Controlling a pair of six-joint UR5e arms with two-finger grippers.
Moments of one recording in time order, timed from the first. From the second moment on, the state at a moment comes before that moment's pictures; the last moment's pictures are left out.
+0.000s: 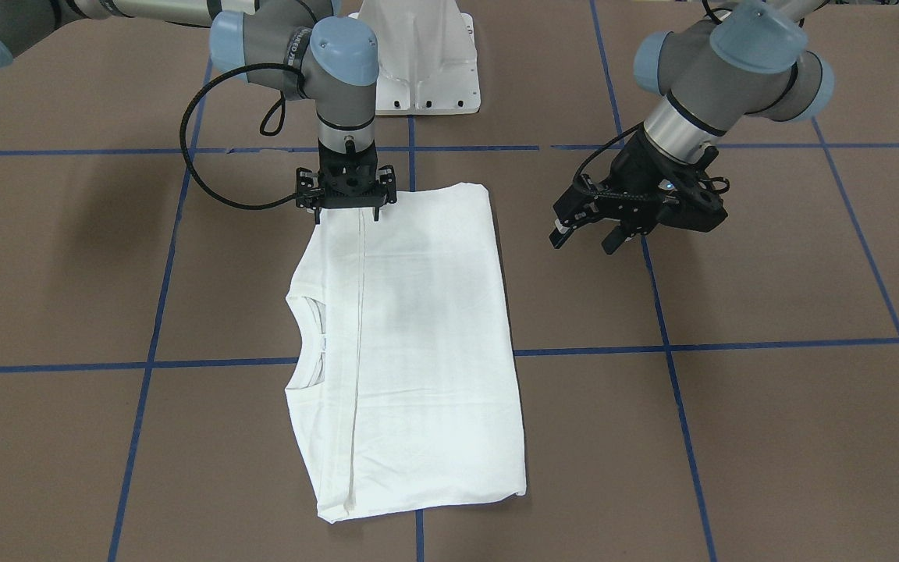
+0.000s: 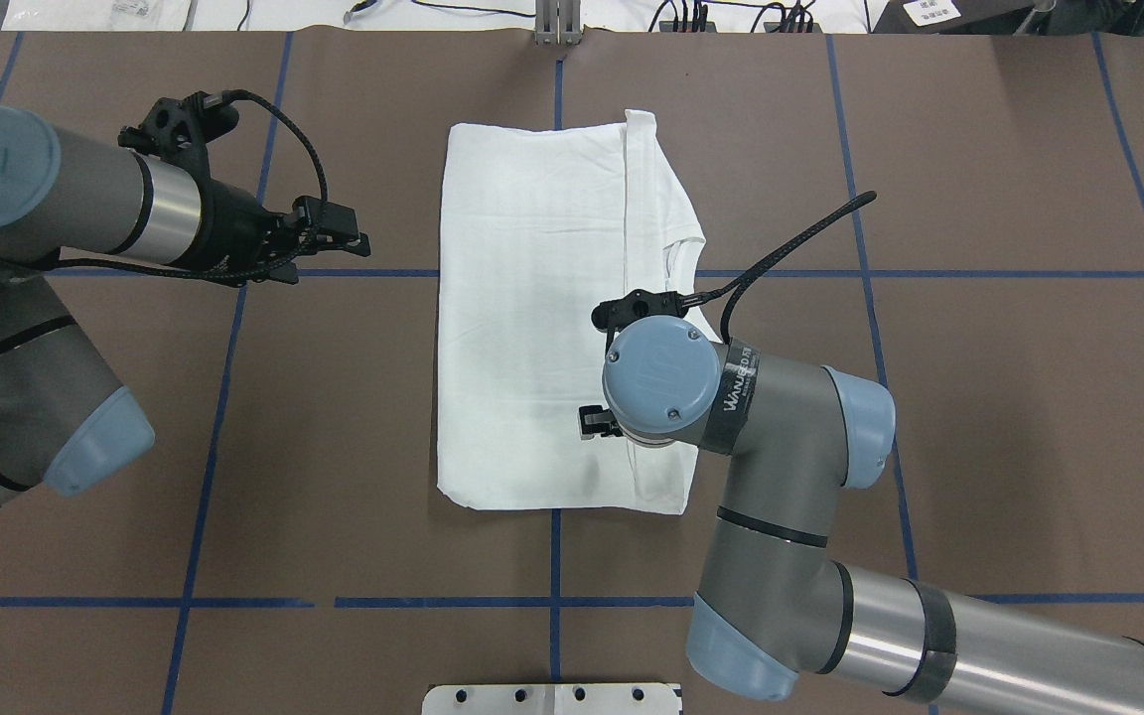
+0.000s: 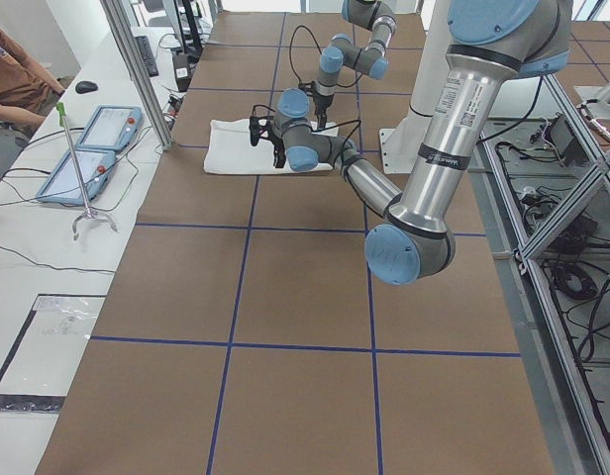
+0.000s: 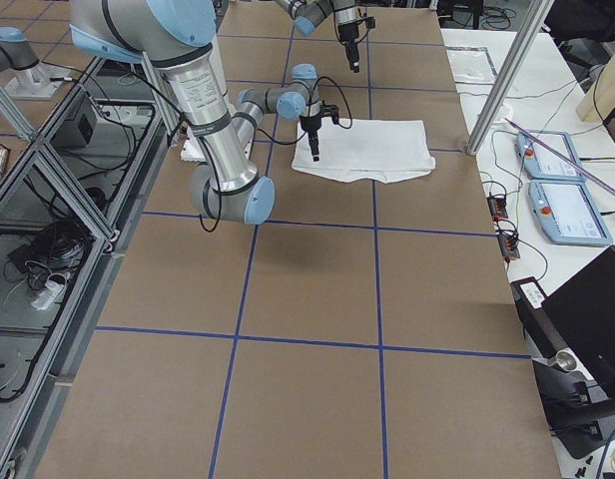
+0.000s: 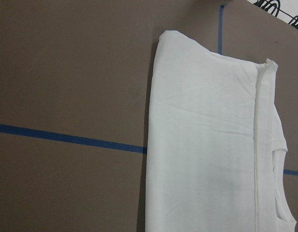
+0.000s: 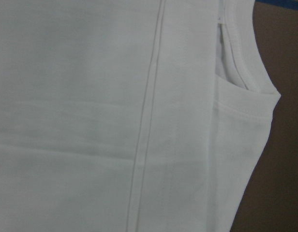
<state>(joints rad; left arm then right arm) -0.79 -1.92 -1.81 -2.17 -2.03 -1.40 0.38 -0.94 1.72 -1.71 1.66 1.14</state>
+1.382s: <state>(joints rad) -0.75 -1.94 -1.77 -2.18 -2.03 -1.40 0.36 -0.96 1.69 -1.76 1.67 1.06</state>
